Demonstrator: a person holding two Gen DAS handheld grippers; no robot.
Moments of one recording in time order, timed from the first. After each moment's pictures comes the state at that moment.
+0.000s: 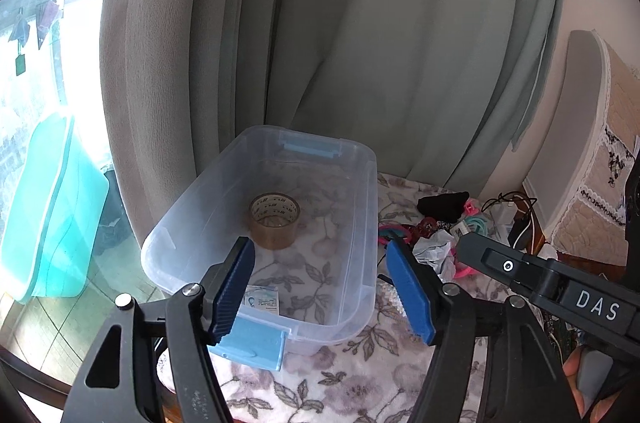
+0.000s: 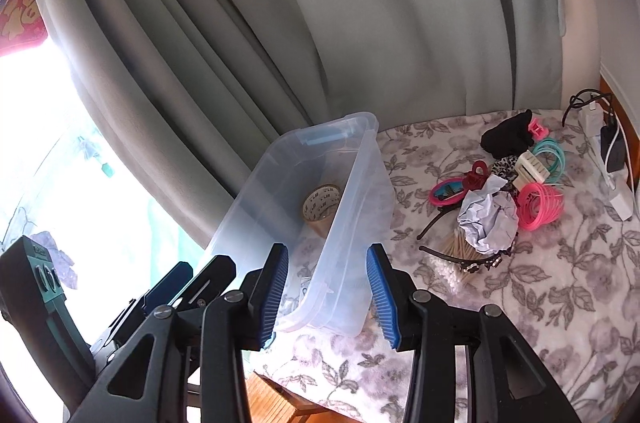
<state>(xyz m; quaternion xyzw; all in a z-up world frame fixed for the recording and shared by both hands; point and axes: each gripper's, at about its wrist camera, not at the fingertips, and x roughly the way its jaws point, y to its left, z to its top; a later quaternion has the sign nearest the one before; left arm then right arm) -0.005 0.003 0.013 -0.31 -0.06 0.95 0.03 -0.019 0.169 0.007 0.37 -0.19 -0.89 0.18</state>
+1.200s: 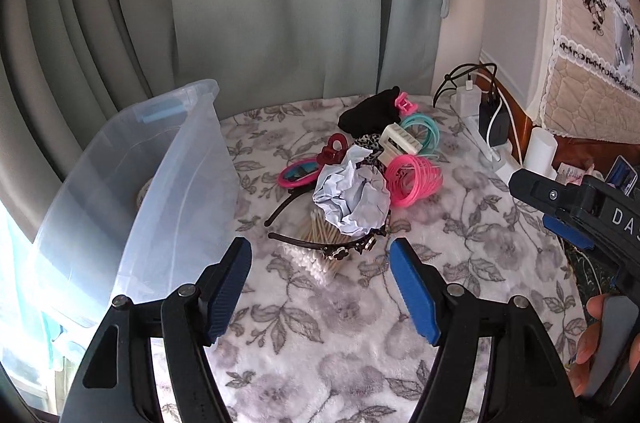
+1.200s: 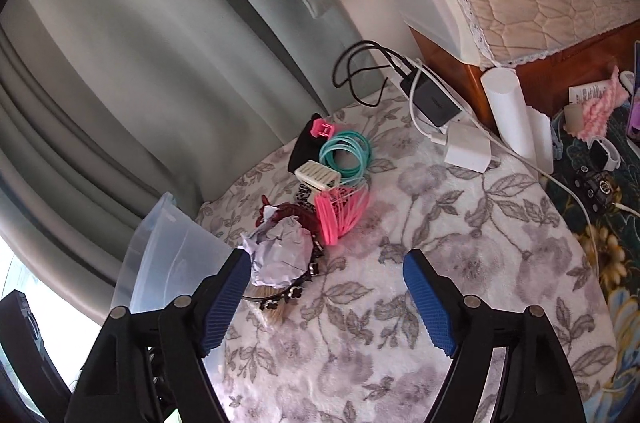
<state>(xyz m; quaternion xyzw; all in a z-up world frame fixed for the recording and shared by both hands) -0.055 0.182 -0.074 -0.40 0.10 0.91 0.10 -0.020 0.373 -0.096 0.35 -0.31 -0.88 -0.02</state>
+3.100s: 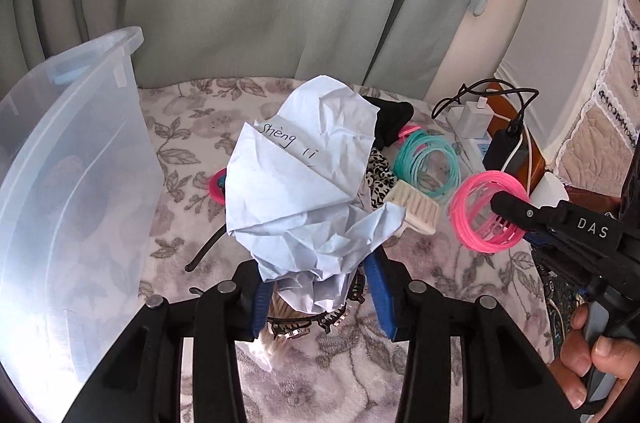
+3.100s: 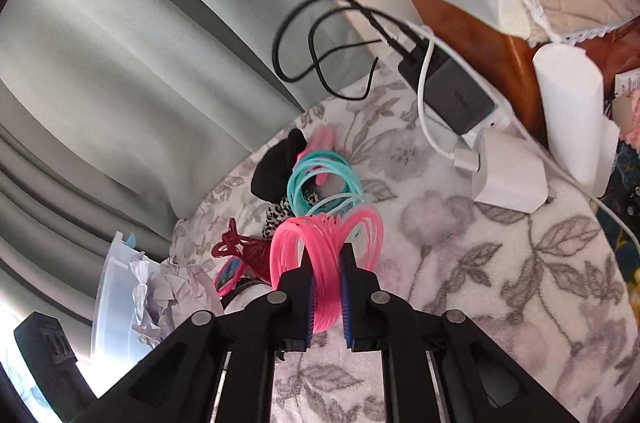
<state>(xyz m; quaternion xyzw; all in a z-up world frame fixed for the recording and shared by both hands) -0.148 0.205 -0.107 -0.44 -0.01 0.89 0.16 -0.097 0.405 -0.129 0.36 -0.35 -0.86 -0.01</state>
